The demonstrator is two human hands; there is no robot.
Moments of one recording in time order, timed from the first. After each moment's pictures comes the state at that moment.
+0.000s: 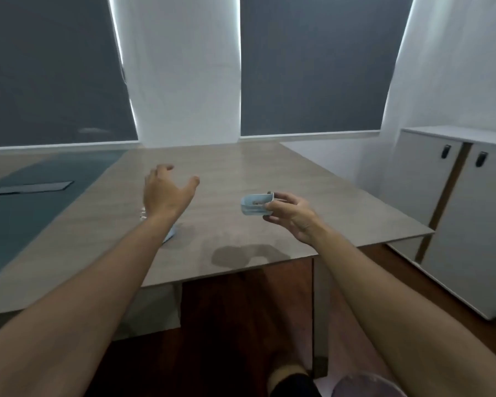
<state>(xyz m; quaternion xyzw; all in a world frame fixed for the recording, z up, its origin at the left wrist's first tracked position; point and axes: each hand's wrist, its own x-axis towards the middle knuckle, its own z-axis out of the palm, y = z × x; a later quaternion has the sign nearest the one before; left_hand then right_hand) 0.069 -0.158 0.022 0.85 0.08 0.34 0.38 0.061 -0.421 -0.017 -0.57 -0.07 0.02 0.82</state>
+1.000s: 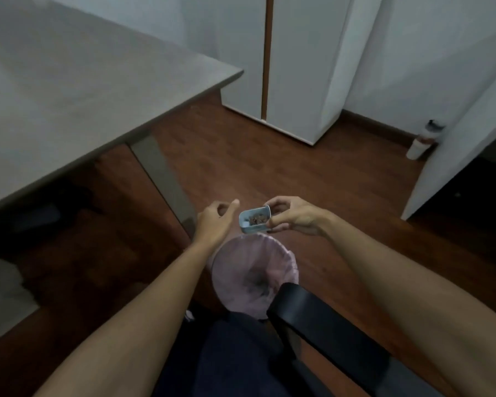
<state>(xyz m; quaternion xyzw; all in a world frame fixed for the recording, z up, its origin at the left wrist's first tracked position) -0.038 -0.544 -0.267 0.86 -0.18 -0.19 0.44 -0.141 -0.732 -0.273 -0.64 0.26 0.07 0.73</state>
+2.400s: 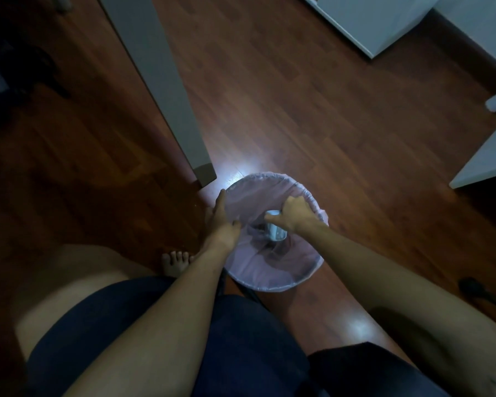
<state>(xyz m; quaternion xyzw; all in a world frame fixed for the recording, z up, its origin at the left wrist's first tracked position) -0.038 -0.532 -0.501 0.87 -0.01 -0.33 0.35 -0.091 -0.709 -0.519 -0.88 0.32 0.26 0.24</state>
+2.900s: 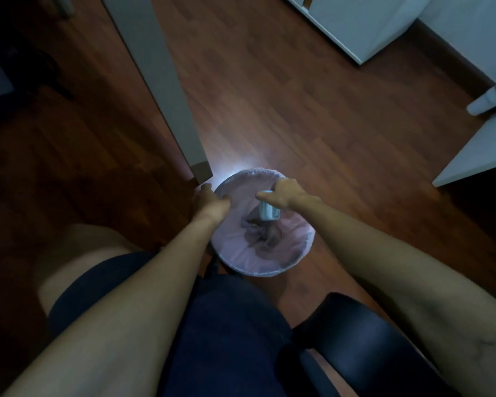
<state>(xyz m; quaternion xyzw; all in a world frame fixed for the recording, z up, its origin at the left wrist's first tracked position) -0.014 -0.535 -0.462 0.87 0.06 -0.34 0.36 -0.073 -0.715 -0.468 -0.88 0.28 0.30 0.23</state>
